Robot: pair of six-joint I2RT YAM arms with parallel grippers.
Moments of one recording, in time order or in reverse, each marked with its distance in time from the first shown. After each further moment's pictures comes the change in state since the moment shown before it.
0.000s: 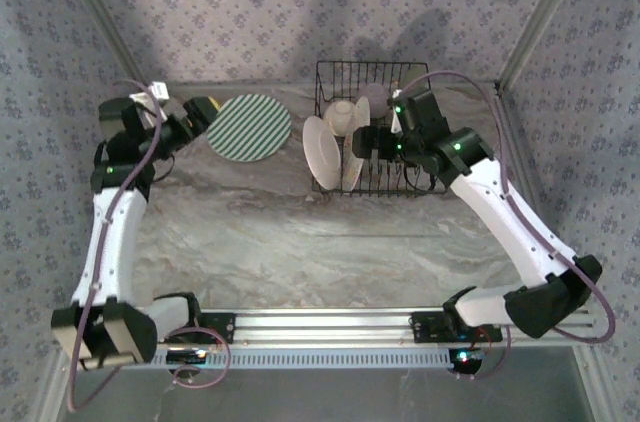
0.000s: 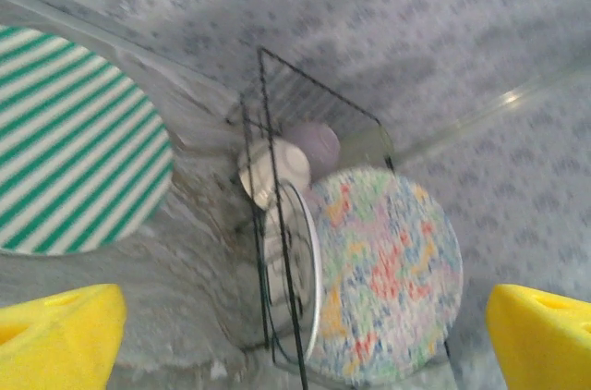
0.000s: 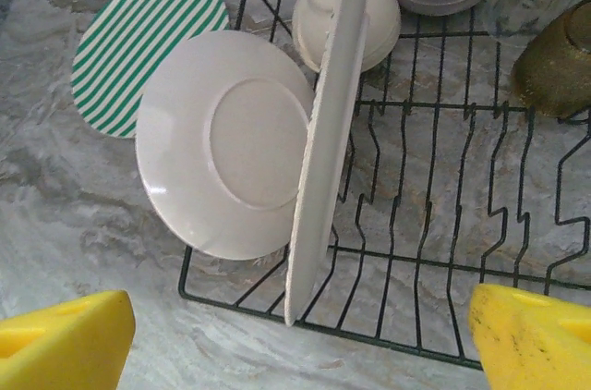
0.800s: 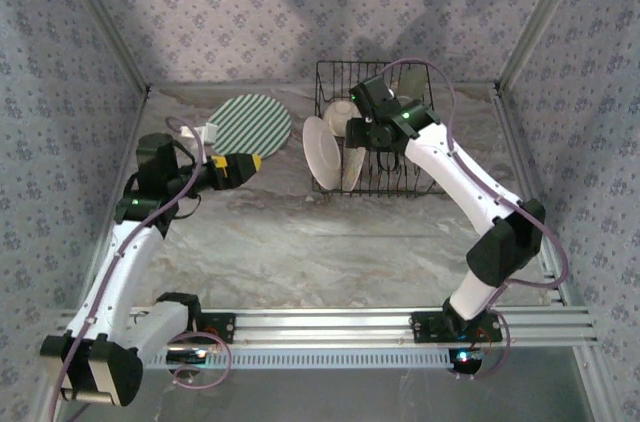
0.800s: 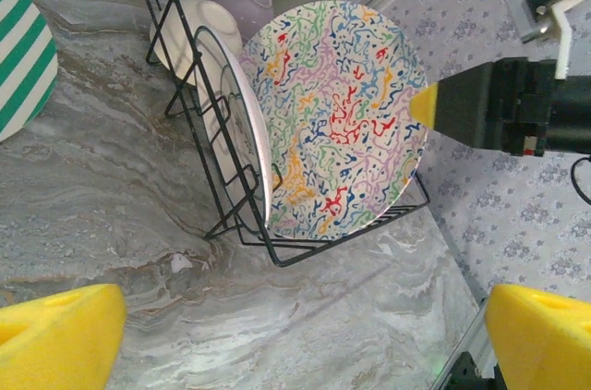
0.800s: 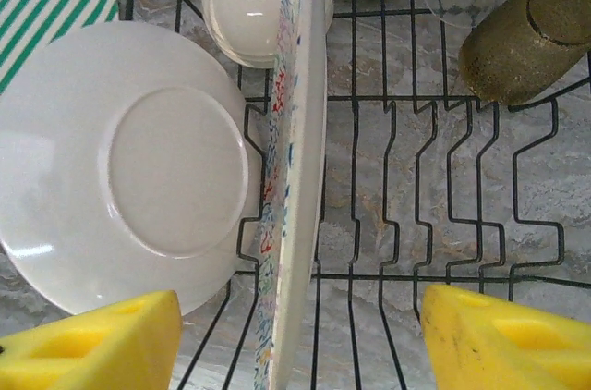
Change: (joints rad) left arm -0.173 -0.091 -0.177 -0.002 0.065 0.131; right arm 0.054 0.296 0.205 -0.127 0.192 0.084
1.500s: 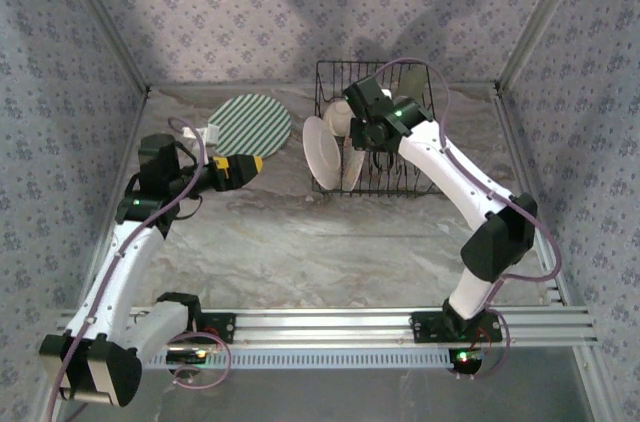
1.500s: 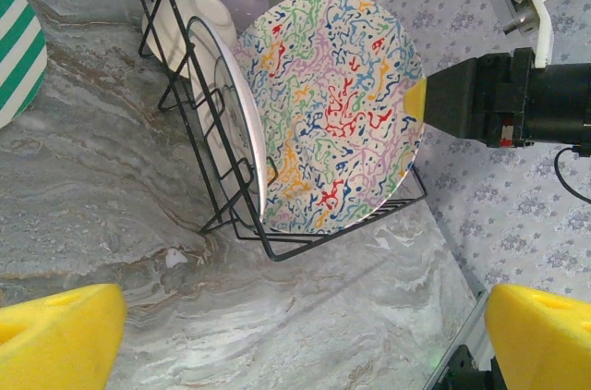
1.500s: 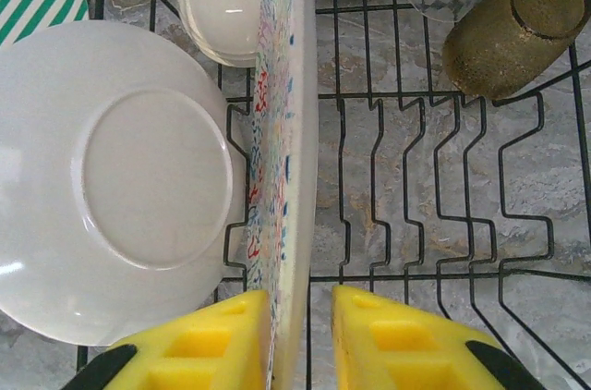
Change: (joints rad) left arm -0.013 0.000 -0.005 0.000 -0.001 0.000; right arm 0.015 0.044 0.041 -0.031 0.050 0.029
